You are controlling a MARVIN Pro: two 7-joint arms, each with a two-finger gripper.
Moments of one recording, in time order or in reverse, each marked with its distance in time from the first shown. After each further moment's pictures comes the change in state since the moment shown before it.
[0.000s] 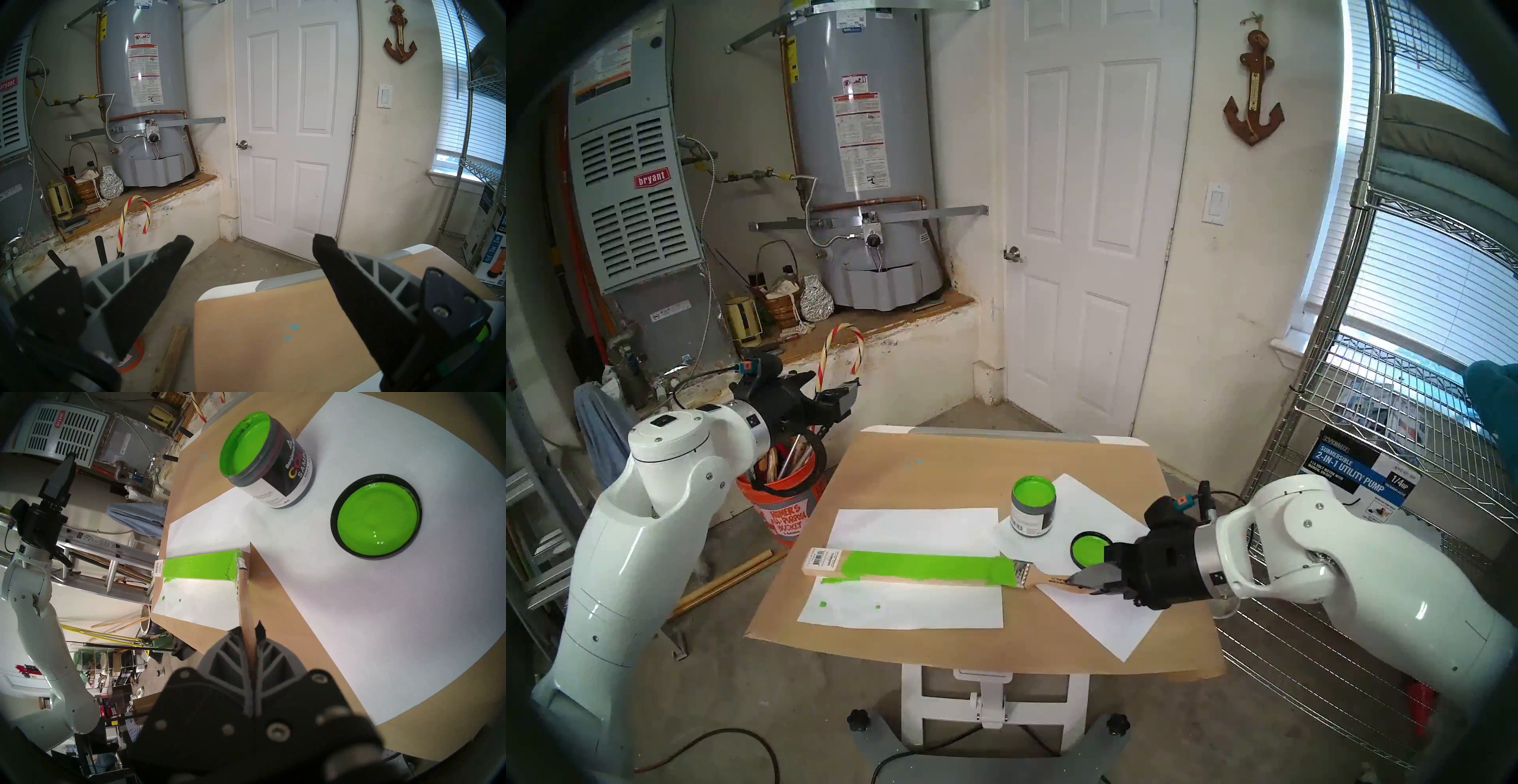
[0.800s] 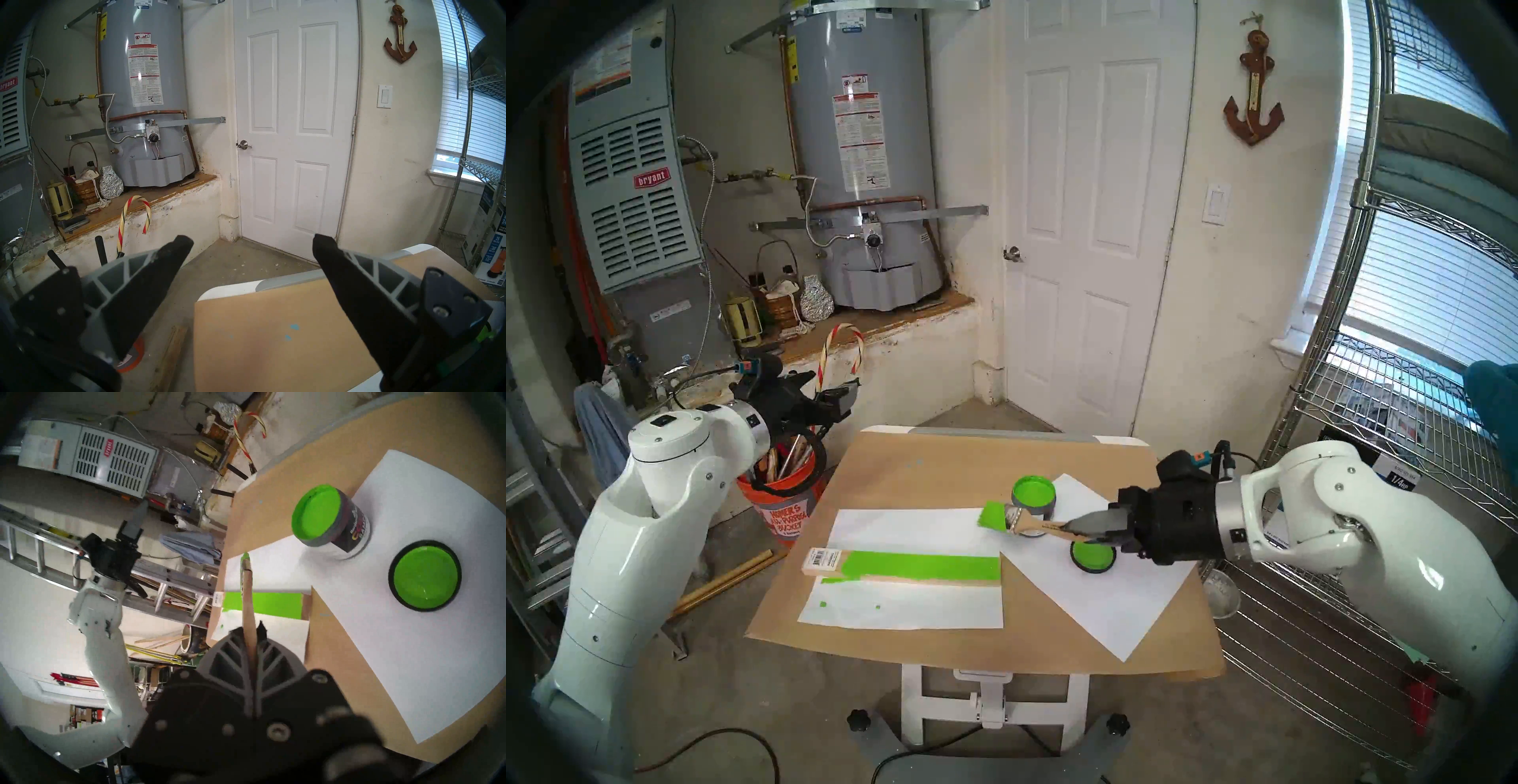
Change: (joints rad) left arm 0.000 0.000 0.000 0.000 0.000 0.000 0.000; right arm -0.040 0.015 0.165 -0.013 0.118 -0.045 0.134
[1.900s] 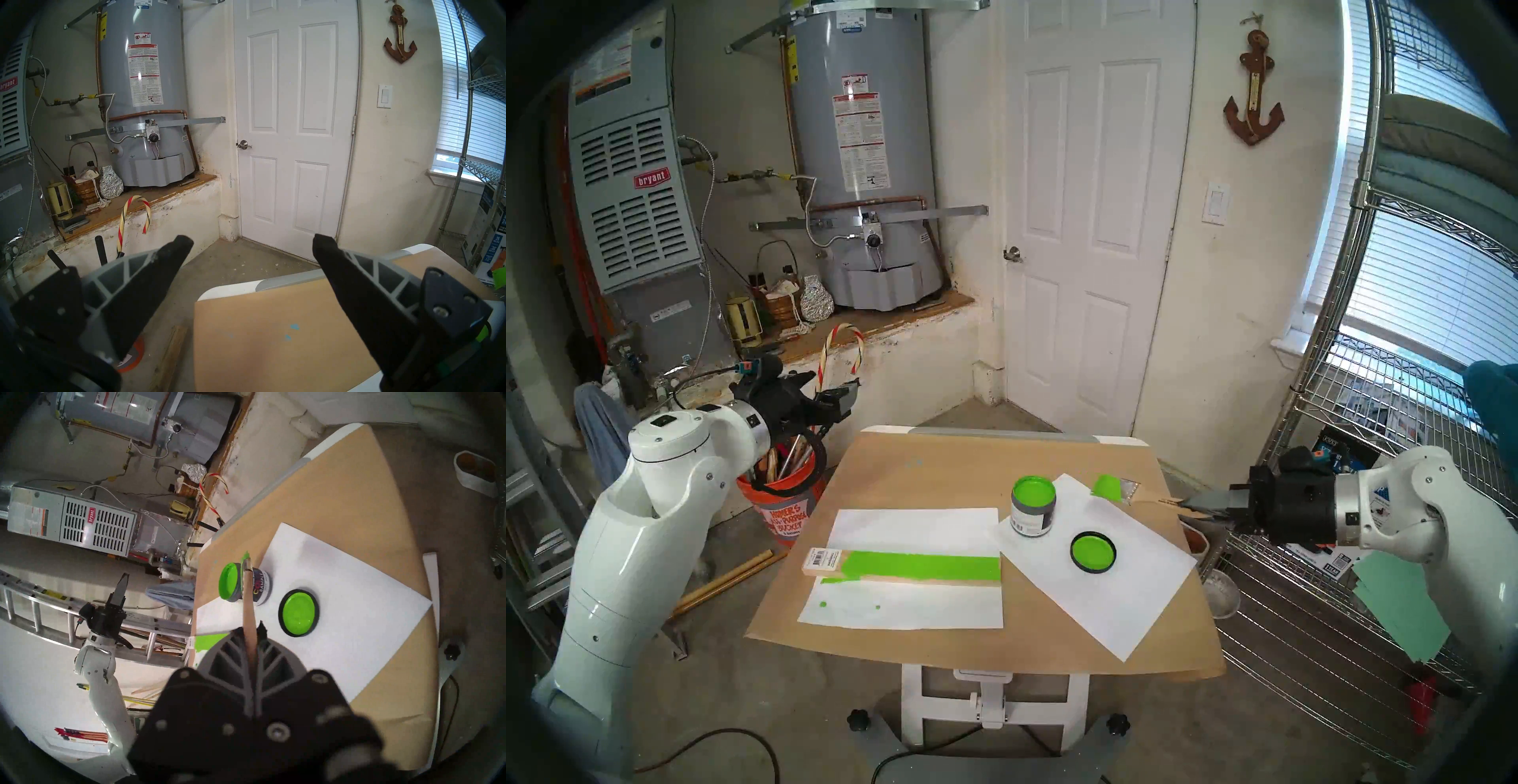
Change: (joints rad) left arm 0.000 0.000 0.000 0.000 0.000 0.000 0.000; right arm -0.424 -0.104 0.573 0.218 -0.104 0.211 0.135
